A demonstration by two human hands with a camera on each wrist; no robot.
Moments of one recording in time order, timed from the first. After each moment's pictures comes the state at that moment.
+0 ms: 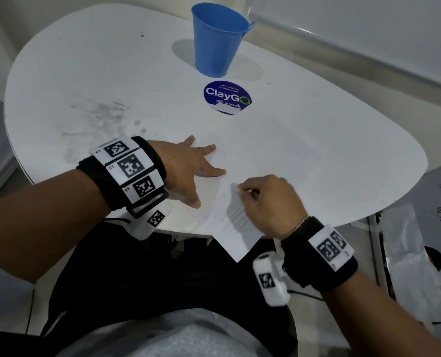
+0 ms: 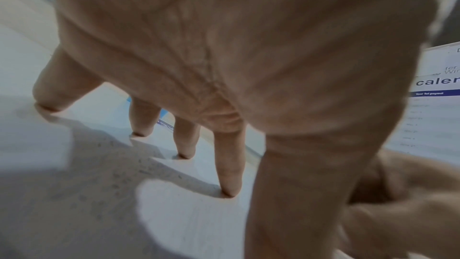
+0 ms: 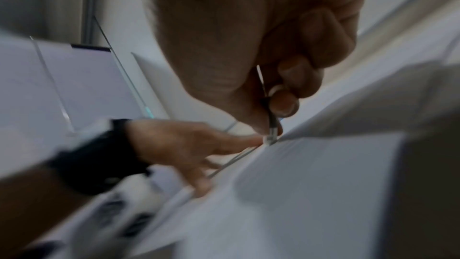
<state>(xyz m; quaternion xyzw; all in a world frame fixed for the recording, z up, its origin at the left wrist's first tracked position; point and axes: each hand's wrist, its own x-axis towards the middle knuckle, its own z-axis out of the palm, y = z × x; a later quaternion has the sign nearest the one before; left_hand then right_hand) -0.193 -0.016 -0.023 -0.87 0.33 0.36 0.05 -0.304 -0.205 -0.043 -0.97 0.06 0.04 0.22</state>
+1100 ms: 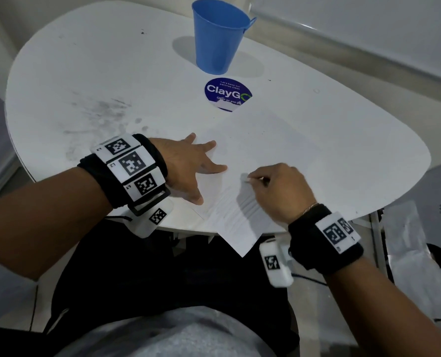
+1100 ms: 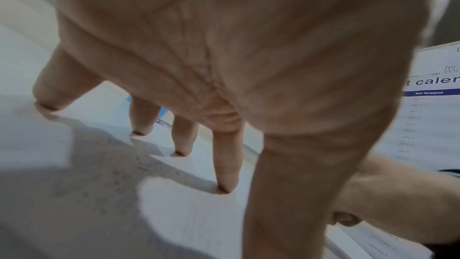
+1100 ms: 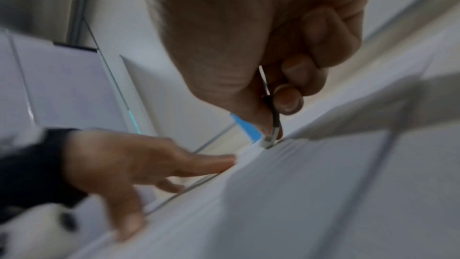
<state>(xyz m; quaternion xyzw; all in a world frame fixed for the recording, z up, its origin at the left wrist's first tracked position) -0.195 -0.018 -0.021 -0.88 0.32 0.35 0.06 -0.293 -0.214 -0.035 -0.97 0.09 0.03 0.22</state>
